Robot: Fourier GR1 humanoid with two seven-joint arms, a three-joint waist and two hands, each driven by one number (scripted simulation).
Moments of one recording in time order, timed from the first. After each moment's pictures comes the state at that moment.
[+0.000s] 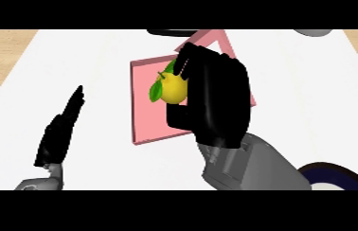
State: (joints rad) left arm -0.04 0.18 0.04 -1.53 -0.20 0.03 0.09; right arm -0.78 -0.01 0.50 -1.74 1.04 0.06 1.10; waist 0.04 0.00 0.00
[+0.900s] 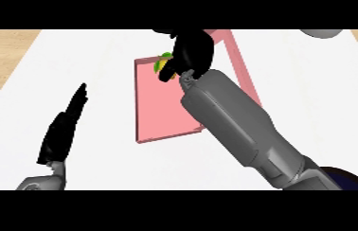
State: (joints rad) left arm -0.05 0.17 0.03 -1.54 -0.22 0.03 0.10; right arm -1.09 0.00 0.45 -0.92 0.69 -0.32 1.00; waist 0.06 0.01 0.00
